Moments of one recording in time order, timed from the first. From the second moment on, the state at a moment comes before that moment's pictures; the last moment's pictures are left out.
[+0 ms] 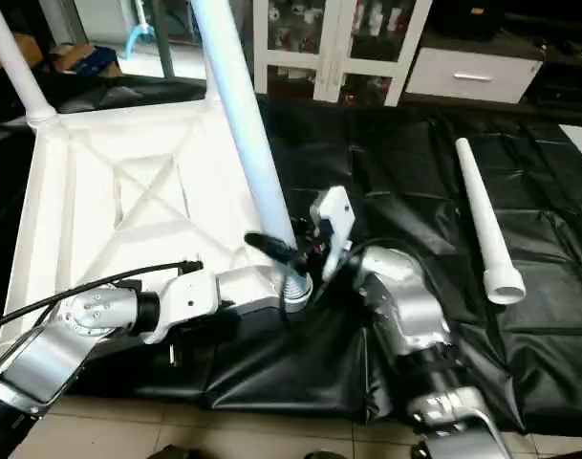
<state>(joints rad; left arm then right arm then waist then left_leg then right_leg) -0.30 0.53 -0.43 -0.06 0.10 0.27 -0.92 -0.51 -0.21 0.10 0.44 0.36 0.09 0.96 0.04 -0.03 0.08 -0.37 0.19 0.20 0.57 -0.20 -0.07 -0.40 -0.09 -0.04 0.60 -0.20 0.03</state>
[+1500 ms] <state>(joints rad) -0.30 0.49 -0.46 -0.08 0.11 0.26 -0.93 -0.07 -0.26 -0.05 0.02 0.49 0.06 0.82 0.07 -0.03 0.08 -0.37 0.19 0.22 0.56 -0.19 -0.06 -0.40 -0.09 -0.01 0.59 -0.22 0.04</state>
